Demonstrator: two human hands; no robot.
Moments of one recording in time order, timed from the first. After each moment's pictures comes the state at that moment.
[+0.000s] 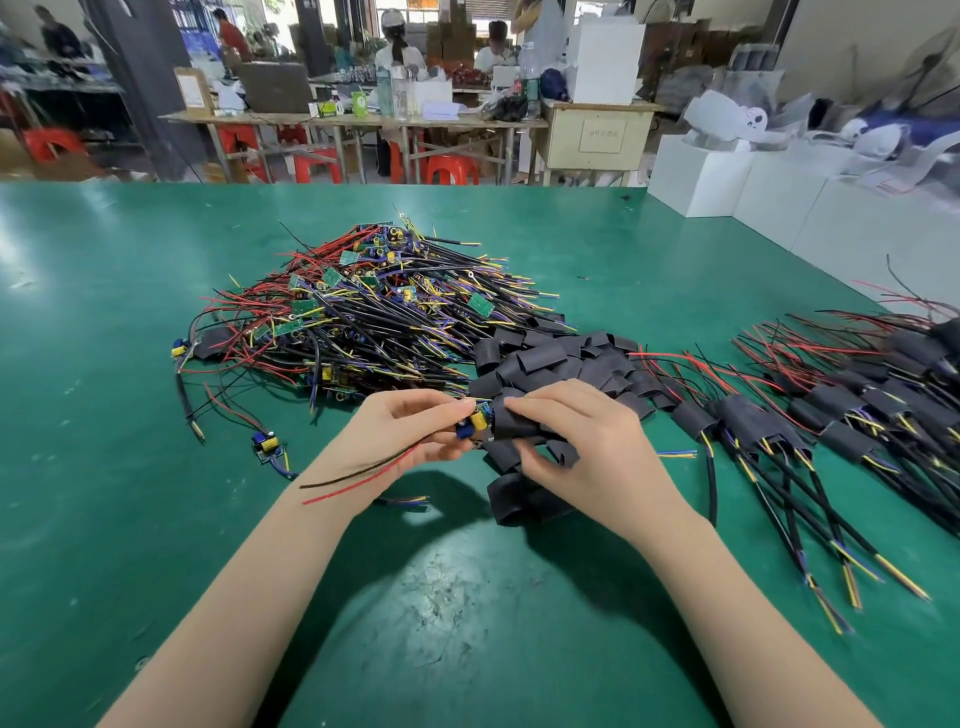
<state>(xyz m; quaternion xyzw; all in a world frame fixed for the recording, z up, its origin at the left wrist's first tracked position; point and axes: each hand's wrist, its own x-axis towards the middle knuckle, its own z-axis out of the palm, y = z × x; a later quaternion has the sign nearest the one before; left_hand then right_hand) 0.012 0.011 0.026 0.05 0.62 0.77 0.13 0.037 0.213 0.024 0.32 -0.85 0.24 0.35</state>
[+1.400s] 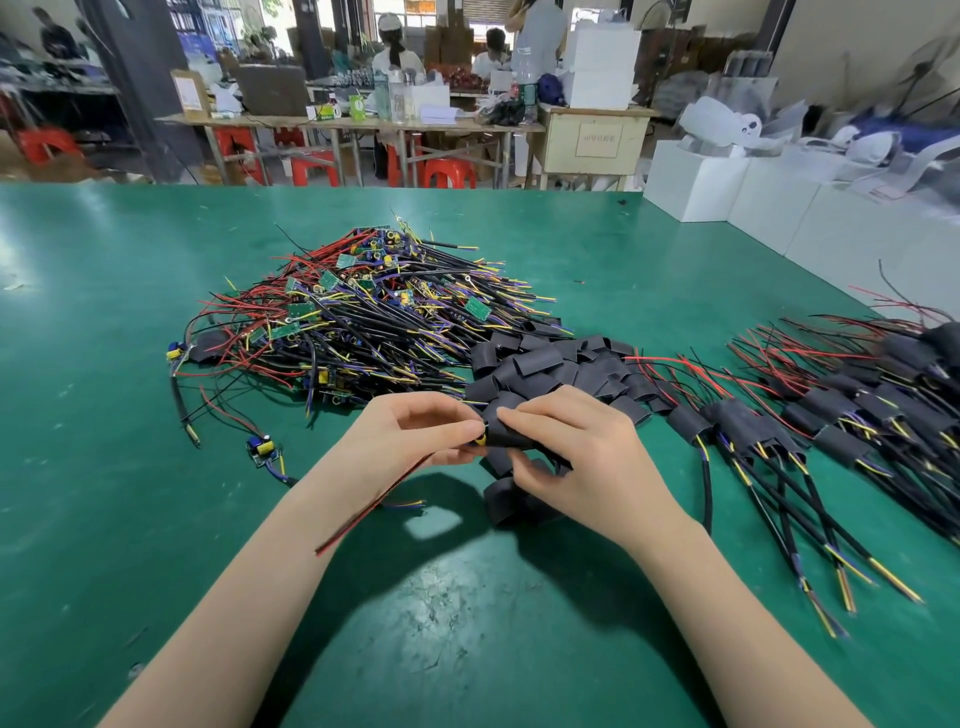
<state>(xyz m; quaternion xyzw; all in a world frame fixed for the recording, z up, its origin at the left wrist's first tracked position) 0.015 0.011 0.024 0.11 0.65 0.74 0.13 0.038 0.213 0.023 0.34 -0.84 0.23 0.36</state>
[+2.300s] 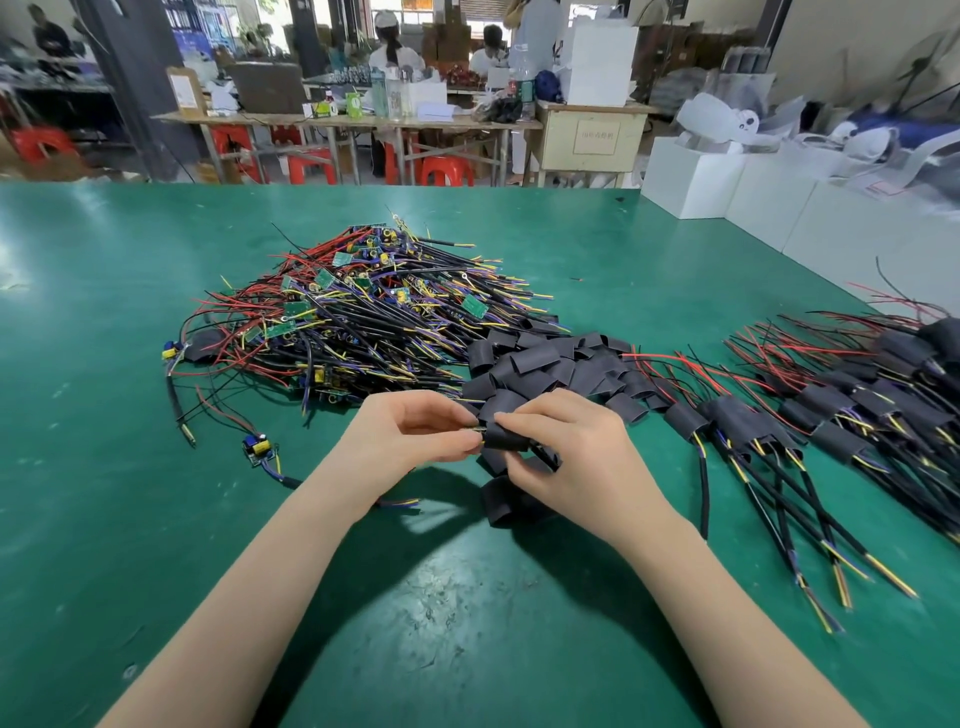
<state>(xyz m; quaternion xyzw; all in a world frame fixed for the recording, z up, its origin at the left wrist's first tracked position) 0.017 0.011 0.022 0.10 0.72 0.68 0.08 0.038 0.210 0.020 0.30 -0.86 0.25 0.33</state>
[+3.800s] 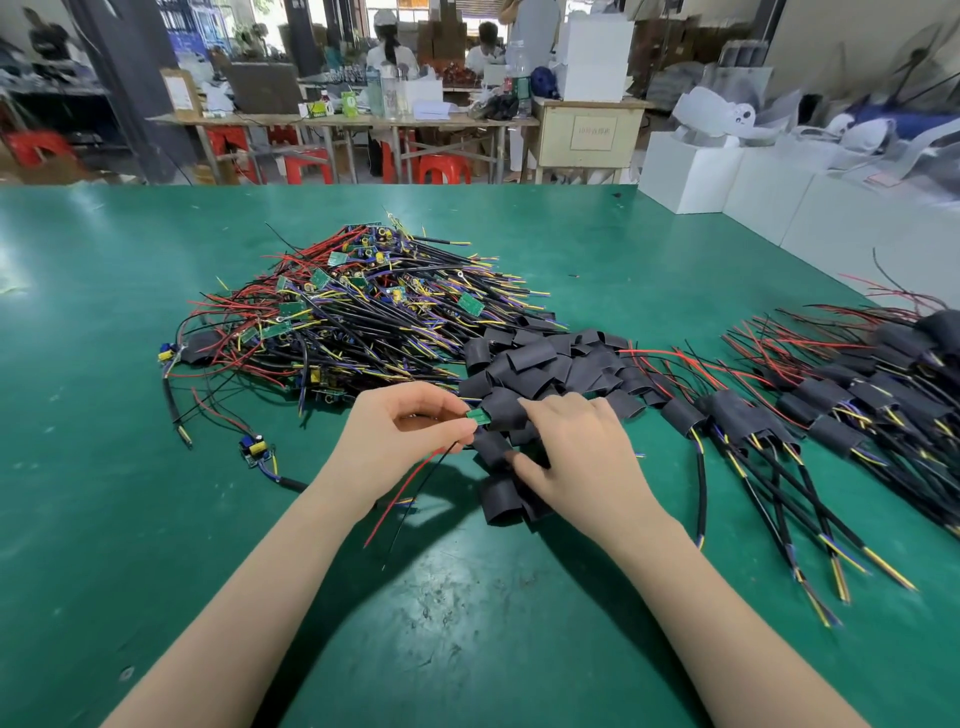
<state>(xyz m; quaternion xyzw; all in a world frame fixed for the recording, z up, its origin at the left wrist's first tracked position) 0.015 0.017 0.019 0.12 0.73 0.68 0.00 0.032 0.211 0.010 0.15 -0.97 0.05 0.19</state>
